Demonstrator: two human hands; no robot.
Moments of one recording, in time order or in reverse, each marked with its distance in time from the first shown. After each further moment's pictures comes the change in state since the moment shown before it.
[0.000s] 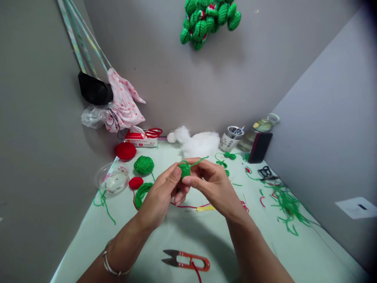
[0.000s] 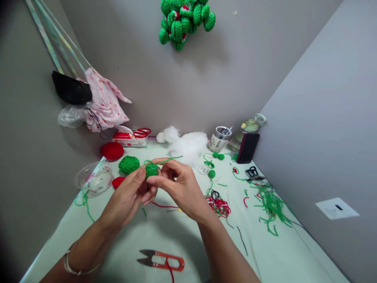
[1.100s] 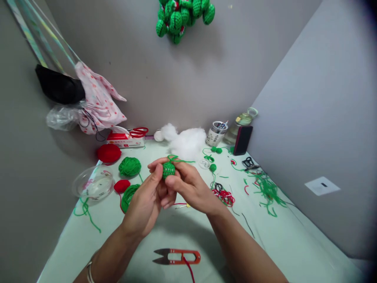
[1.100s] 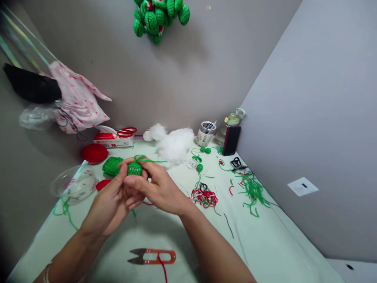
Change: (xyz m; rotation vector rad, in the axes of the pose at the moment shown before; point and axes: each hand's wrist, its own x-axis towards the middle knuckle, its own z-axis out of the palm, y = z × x) left_hand -0.003 0.001 0.014 -0.178 0.131 -0.155; right_hand -0.001 0.007 0.010 0.083 -0.151 0.041
